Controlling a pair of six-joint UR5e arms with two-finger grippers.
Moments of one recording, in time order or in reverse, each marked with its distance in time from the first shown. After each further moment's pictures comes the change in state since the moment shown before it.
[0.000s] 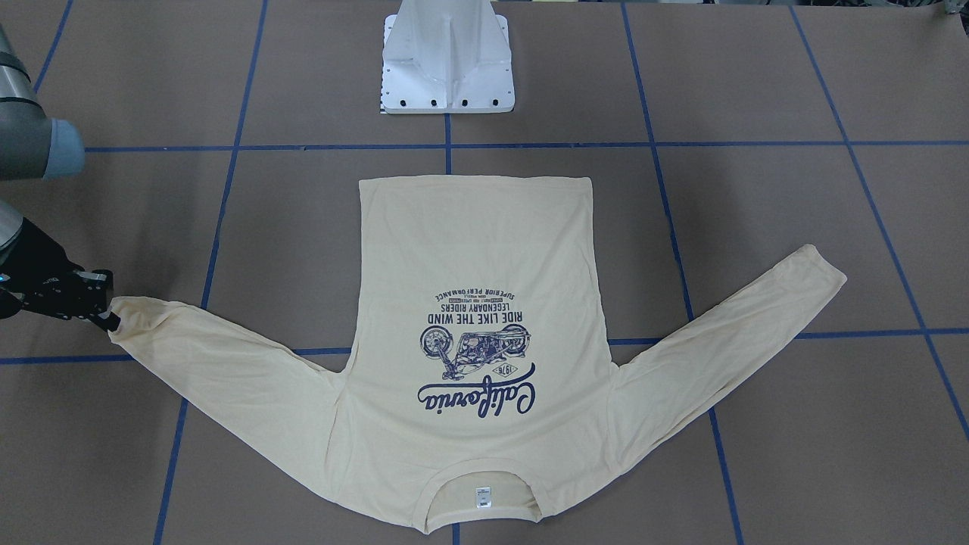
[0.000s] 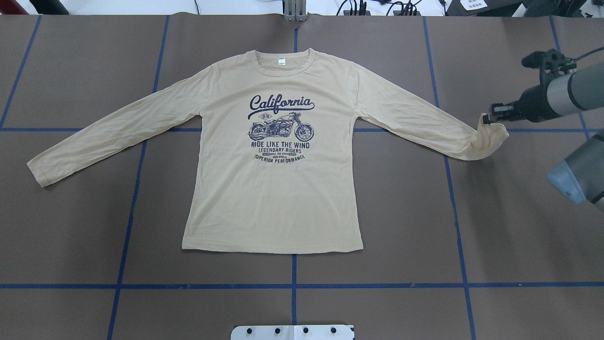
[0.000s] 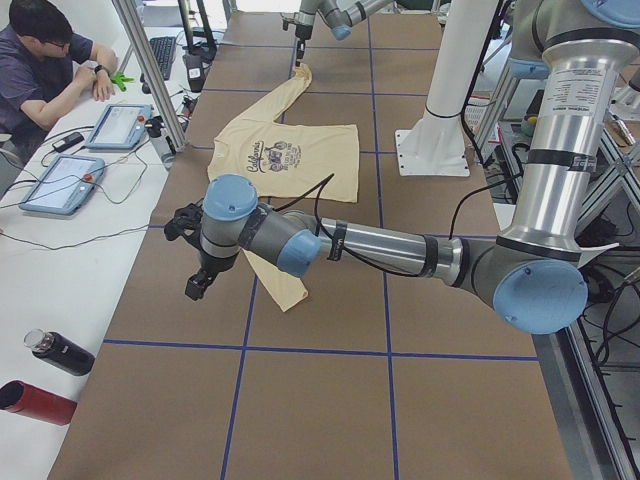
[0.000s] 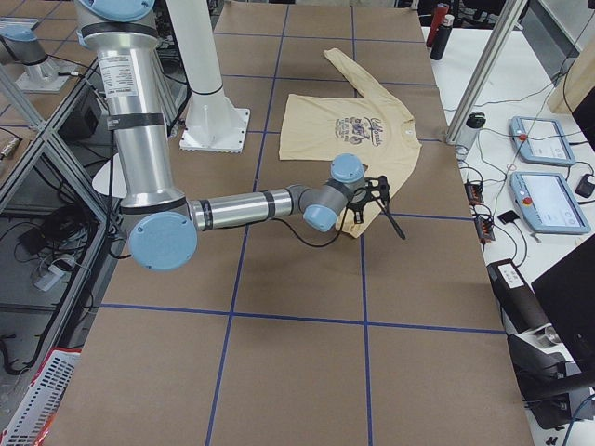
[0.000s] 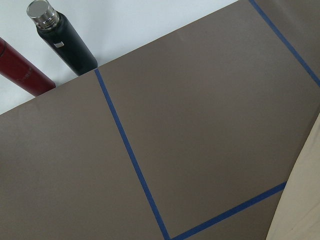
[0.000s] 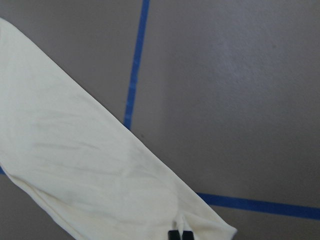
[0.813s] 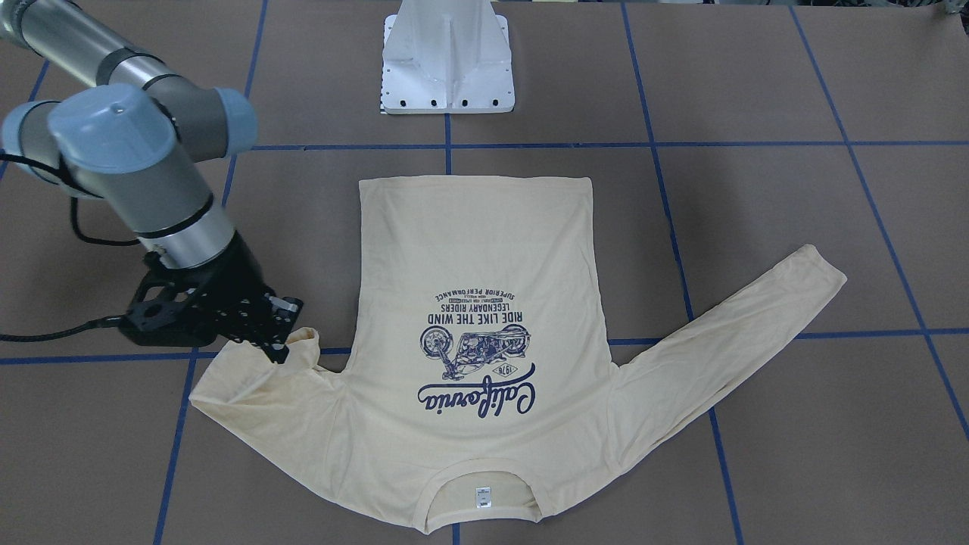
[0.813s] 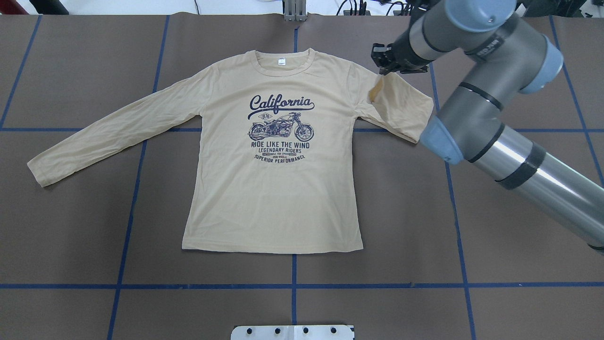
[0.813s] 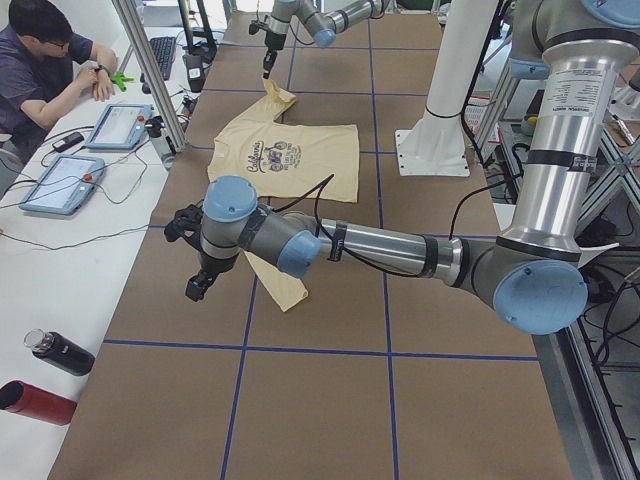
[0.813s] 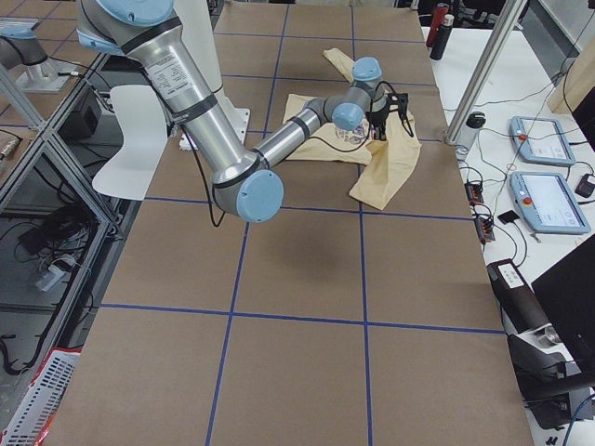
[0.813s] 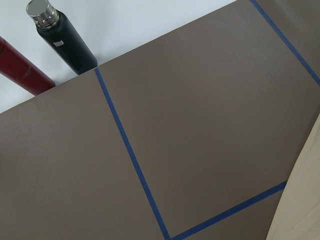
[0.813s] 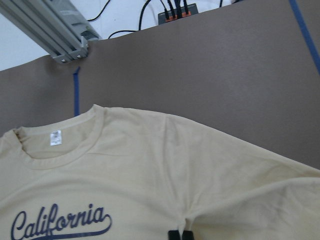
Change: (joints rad) left arm 0.000 0.000 0.004 0.001 0.000 0.000; right arm -0.188 0.500 0.006 -0.473 -0.291 0.322
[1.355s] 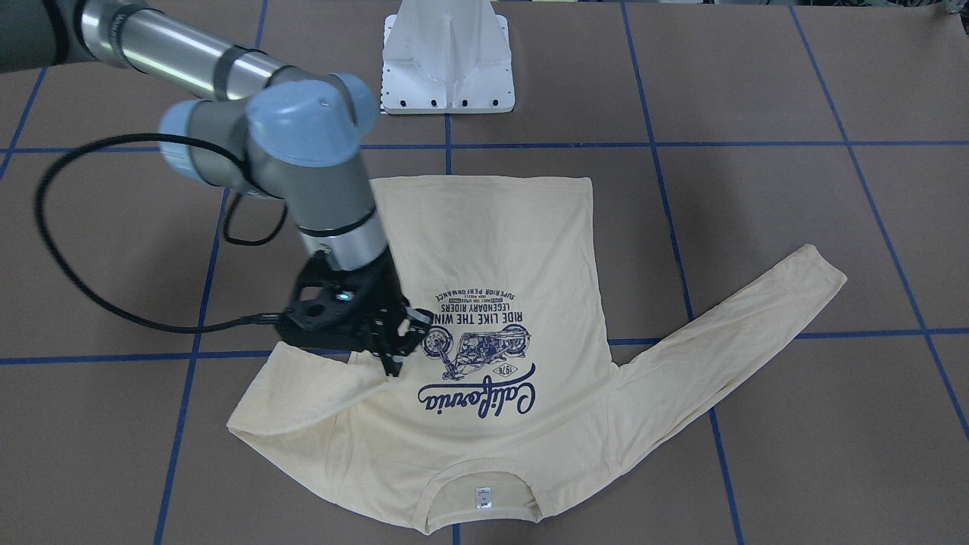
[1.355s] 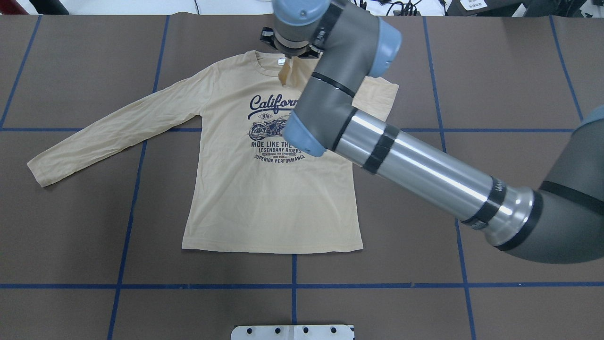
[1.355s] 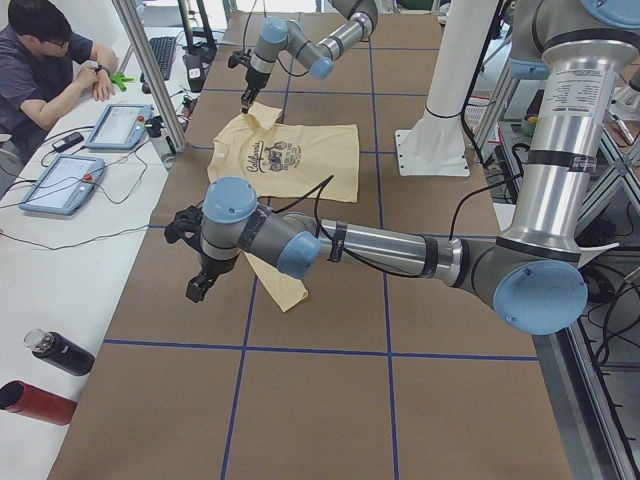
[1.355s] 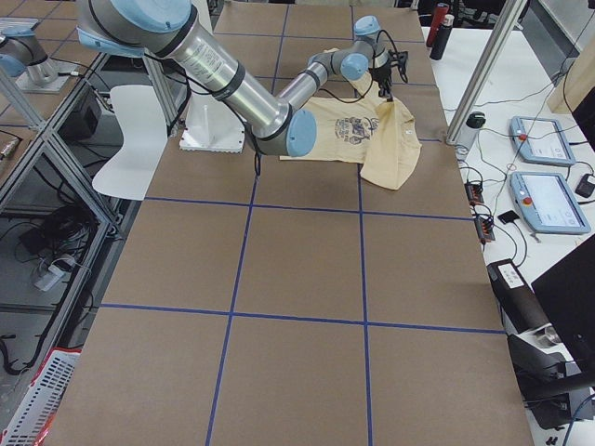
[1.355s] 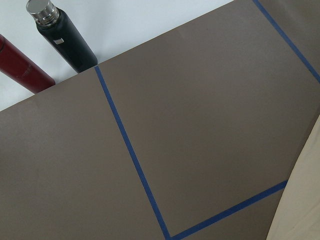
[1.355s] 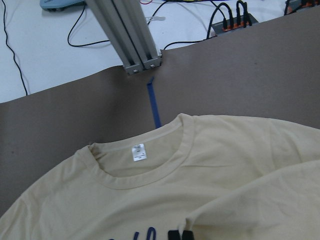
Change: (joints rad) left arm 0.000 0.001 0.001 0.002 0.000 0.000; right arm -0.144 0.454 -0.437 -0.039 -0.236 0.119
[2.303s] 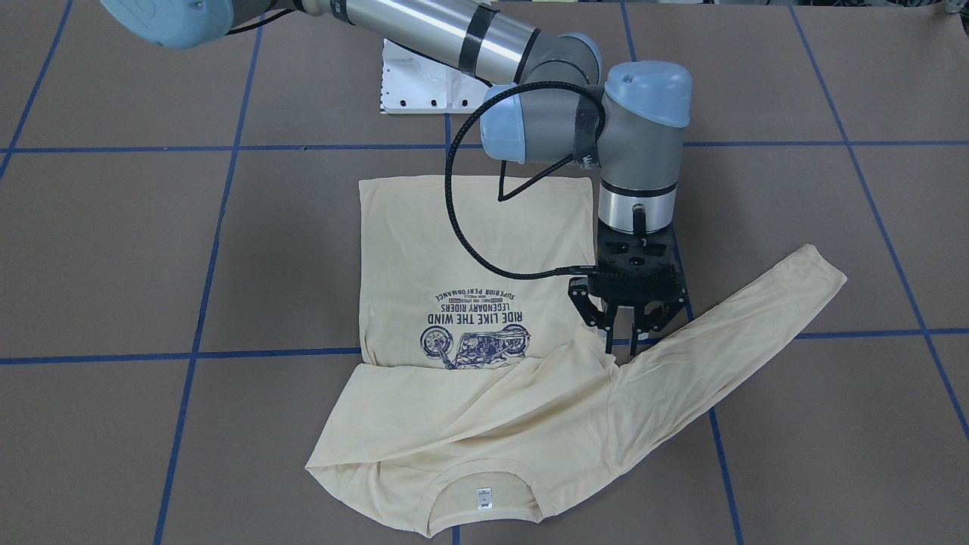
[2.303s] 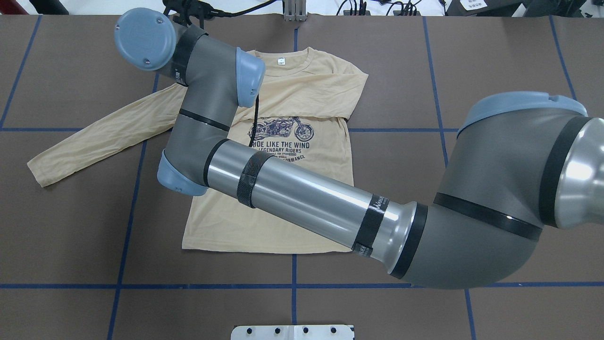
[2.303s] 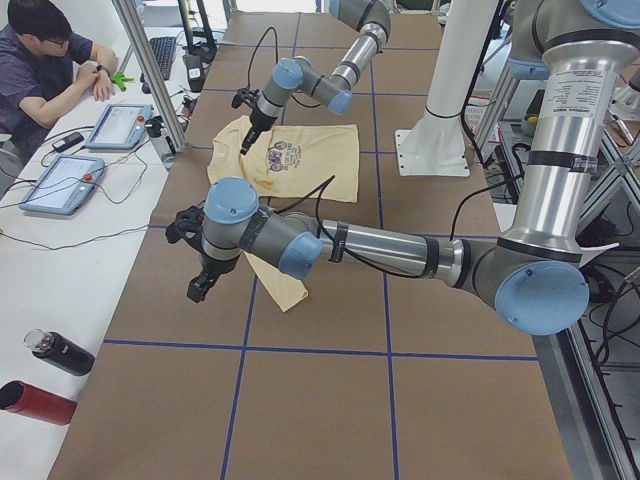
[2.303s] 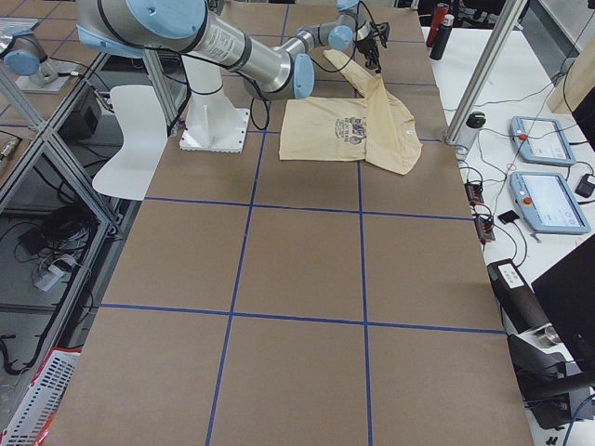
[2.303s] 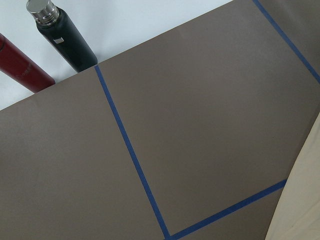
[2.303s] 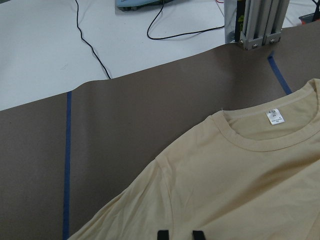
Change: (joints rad) left arm -0.001 0.006 -0.007 -0.002 -0.002 0.001; right arm -0.165 0.340 -0.434 0.131 -0.216 0.073
